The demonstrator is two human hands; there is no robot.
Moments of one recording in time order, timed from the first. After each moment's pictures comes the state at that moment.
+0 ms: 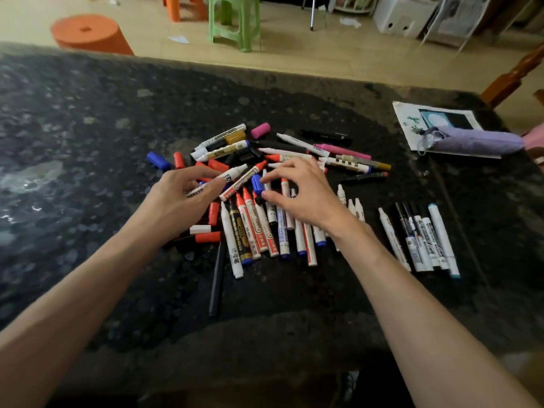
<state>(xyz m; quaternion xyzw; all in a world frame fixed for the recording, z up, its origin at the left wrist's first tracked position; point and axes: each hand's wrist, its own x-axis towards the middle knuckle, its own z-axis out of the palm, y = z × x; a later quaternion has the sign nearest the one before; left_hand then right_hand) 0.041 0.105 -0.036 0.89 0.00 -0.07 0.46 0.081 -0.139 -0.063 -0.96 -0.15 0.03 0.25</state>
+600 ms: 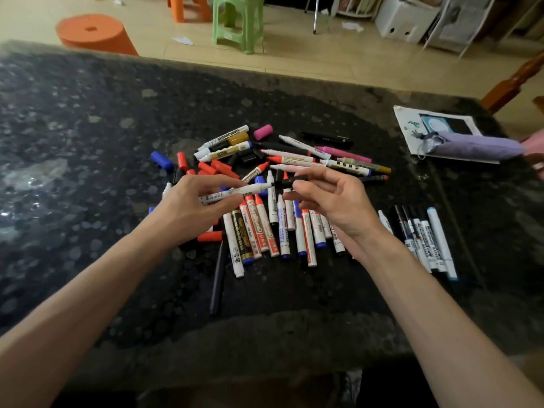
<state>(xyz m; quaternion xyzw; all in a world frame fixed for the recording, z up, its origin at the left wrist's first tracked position) 0.038 0.099 -0.037 0.89 -0.06 -0.10 0.45 0.032 -0.153 -0.025 -0.71 0.07 0.09 0.70</state>
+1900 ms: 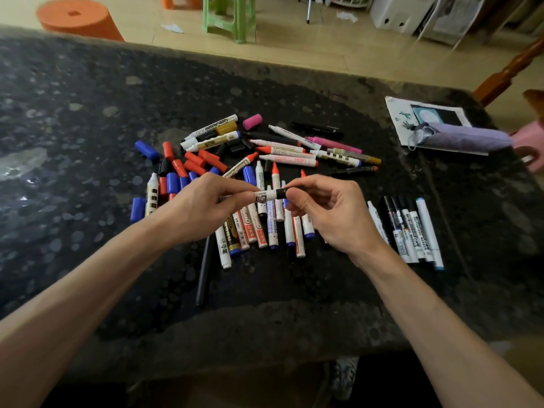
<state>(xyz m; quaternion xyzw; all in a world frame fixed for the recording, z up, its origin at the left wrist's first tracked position) 0.039 0.074 -0.043 0.87 -0.22 -0.13 0.42 0.012 -0.171 -0.040 -0.81 -0.09 0.01 0.58</state>
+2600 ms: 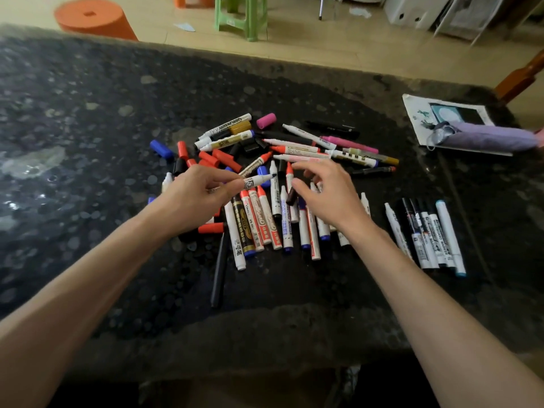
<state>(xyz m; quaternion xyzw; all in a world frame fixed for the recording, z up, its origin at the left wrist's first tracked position) 0.048 0.099 -0.046 0.89 -0.12 -0.11 0.43 0.068 -0.159 -0.072 -0.95 -0.06 -0.02 0.29</state>
